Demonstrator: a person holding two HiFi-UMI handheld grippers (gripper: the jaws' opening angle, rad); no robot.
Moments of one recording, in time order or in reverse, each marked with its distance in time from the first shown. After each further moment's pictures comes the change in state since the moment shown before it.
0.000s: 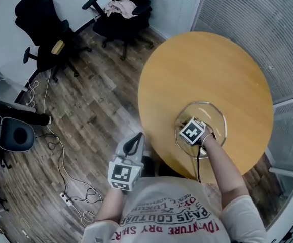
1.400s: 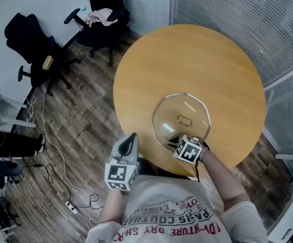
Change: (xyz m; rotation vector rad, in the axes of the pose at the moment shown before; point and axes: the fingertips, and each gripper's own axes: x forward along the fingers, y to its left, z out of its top) left arm 0.023 -0.099 -0.006 0.018 0.021 -0.012; right arm -0.047 0.087 -0.098 -0.140 -0.221 0.185
